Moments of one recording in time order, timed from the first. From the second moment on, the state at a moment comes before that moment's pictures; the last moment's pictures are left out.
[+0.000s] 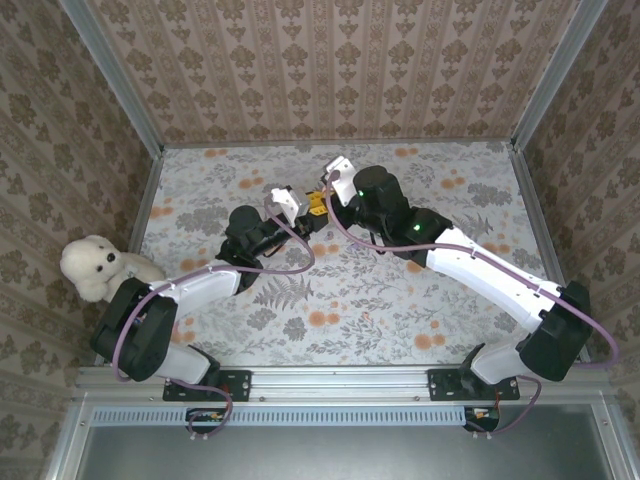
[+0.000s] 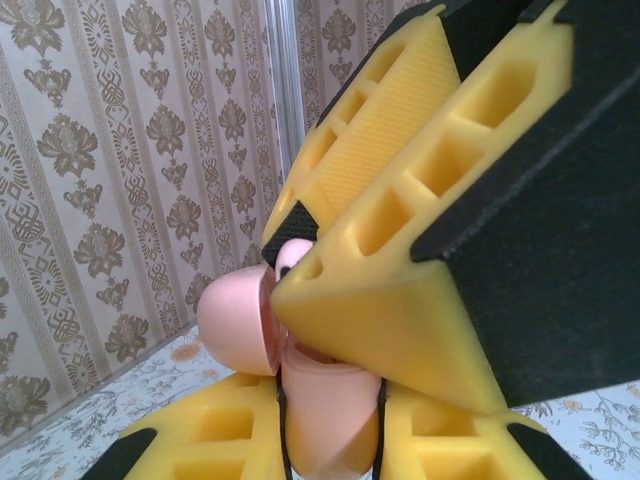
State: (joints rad) left arm -0.61 1.42 0.68 0.88 0.53 0.01; right arm 0.76 1.43 1.32 -0.30 0.18 -0.12
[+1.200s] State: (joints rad) left arm -0.61 1.46 0.65 1.03 0.50 -0.02; right arm 0.70 1.45 1.51 -0.49 0.13 0.08
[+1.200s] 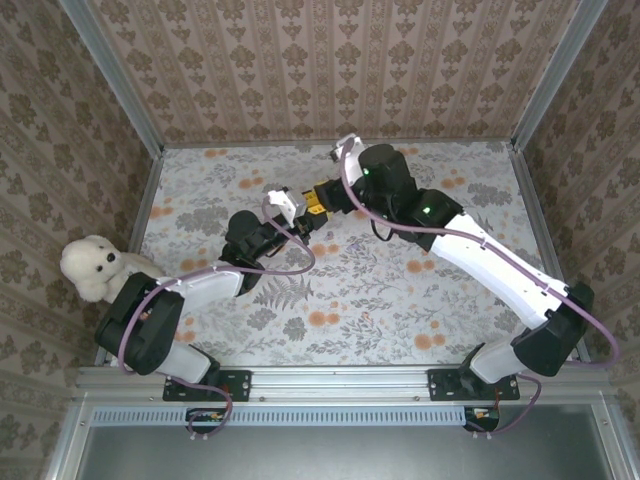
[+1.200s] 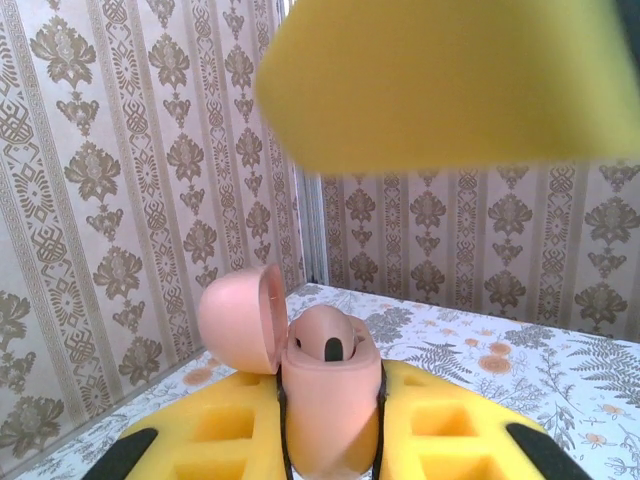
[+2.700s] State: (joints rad) left arm -0.59 1.44 0.60 1.06 0.49 -0.03; right arm 0.81 1.61 0.91 -0.76 -0.08 0.42
